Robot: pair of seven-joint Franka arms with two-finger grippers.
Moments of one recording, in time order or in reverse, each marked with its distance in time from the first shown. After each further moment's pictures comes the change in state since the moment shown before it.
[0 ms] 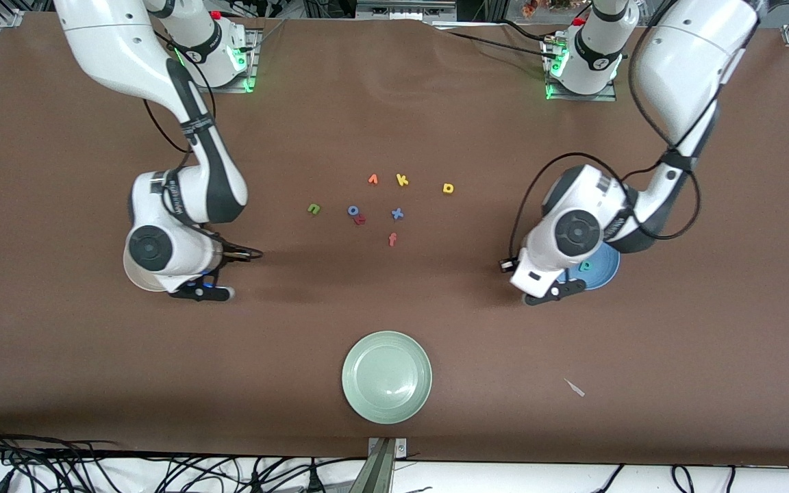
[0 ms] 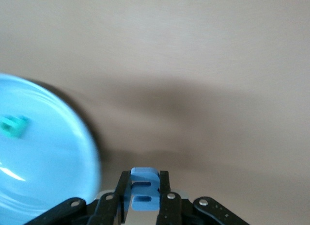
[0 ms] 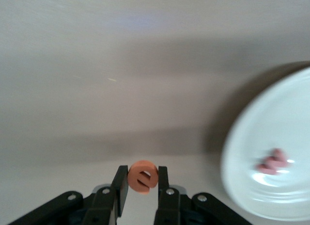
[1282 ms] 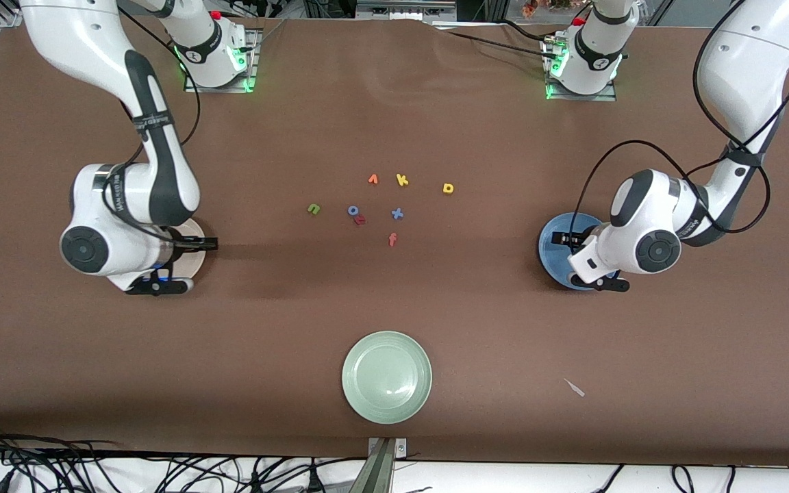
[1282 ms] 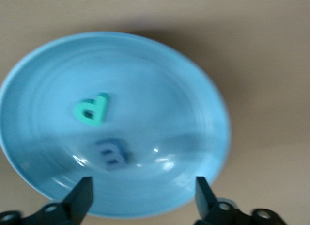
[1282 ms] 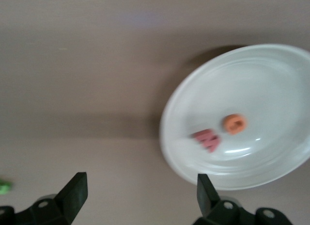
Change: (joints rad) left arm 0.252 -0.054 -0.091 -0.165 -0.048 -0.097 0.443; right arm -0.019 -0.070 -0.036 -0.021 0.011 -0.103 -0.080
